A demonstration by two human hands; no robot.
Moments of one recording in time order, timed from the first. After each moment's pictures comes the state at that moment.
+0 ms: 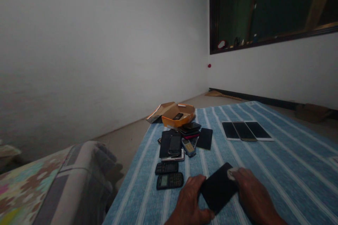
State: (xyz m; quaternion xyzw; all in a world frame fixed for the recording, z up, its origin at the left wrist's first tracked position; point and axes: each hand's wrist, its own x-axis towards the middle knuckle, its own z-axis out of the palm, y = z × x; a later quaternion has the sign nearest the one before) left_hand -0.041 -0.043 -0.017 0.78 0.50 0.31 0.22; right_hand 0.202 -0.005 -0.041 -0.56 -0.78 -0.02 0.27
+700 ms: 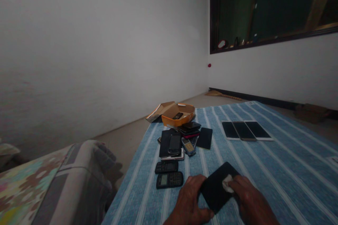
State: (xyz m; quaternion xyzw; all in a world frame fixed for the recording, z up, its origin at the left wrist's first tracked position) left_hand -0.036 -0.044 0.002 0.78 0.50 0.30 0.25; right_hand 0.198 -0.020 -0.047 -0.49 -0.81 0.04 0.31
